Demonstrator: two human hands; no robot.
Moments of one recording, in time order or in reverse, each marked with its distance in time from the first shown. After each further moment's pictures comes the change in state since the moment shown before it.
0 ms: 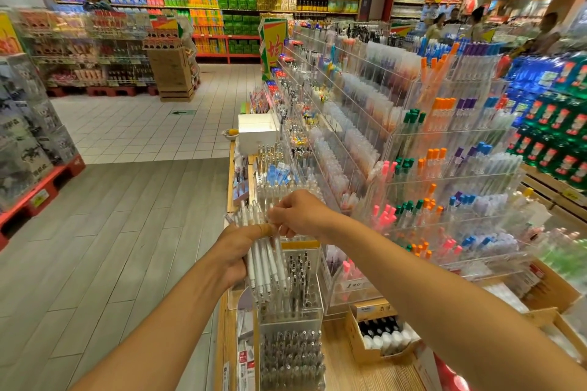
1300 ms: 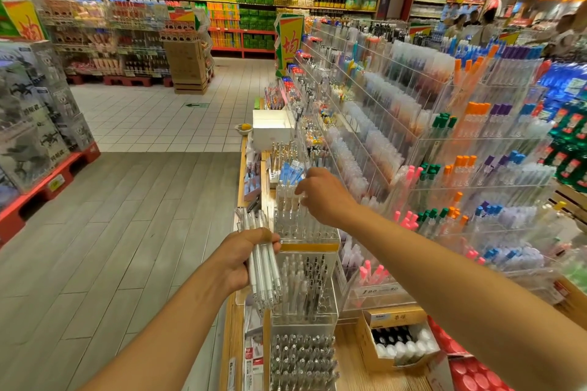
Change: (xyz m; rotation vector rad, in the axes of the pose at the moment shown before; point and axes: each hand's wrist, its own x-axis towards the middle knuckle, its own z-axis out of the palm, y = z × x) left_hand 0.011 -0.005 -0.032 -0.113 0.028 -0.119; right_hand 0.048 0.008 -0.012 -0.902 0.269 -0.352
